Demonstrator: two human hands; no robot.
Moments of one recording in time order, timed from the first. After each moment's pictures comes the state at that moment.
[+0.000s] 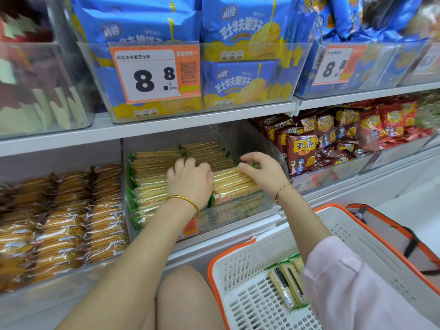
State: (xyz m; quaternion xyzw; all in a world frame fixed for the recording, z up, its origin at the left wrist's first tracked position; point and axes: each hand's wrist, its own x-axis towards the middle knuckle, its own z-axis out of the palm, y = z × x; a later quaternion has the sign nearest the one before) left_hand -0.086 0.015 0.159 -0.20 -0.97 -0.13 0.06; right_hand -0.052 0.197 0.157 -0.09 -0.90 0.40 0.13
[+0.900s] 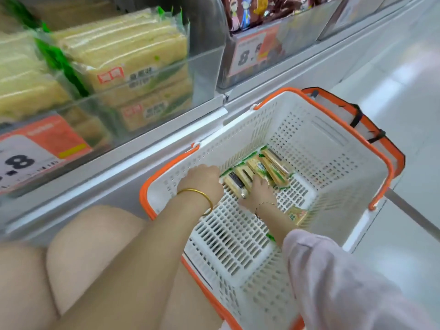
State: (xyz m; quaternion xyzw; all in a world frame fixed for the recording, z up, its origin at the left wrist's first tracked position) left_hand 0.016 0.112 -0.028 -0.36 -0.89 -0.08 -0.28; right_hand 0.117 0.253 -0.145 -0.44 -0.85 0.22 -0.20
